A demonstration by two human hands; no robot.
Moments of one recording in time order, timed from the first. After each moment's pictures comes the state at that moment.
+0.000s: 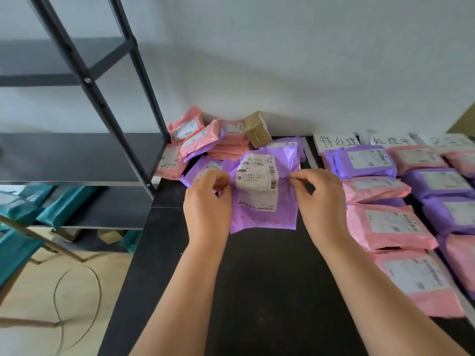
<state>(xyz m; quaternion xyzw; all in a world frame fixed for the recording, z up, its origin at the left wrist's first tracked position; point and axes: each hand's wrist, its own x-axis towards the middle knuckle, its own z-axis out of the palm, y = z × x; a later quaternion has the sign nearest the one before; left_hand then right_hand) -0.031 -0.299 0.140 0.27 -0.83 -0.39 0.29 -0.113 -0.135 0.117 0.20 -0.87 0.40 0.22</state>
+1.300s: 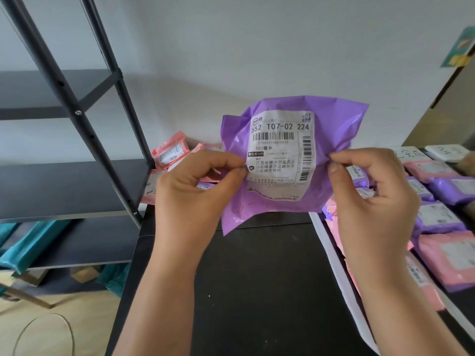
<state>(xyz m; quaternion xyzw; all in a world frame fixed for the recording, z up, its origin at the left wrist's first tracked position) 0.004 -0.324 0.241 0.00 -0.73 -0.60 0.32 -0.046 -0.131 0.224 0.19 -0.76 0.48 0.39</state>
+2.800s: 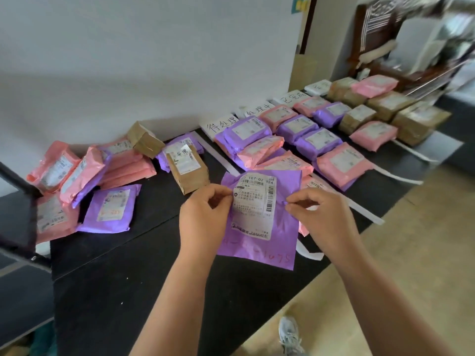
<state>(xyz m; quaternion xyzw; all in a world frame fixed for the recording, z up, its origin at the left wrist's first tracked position) -0.027 -0.225 0.132 -0.01 -0.86 -0.50 0.05 0.023 -0.033 0.138 -0.16 -0.88 0.44 0.09</state>
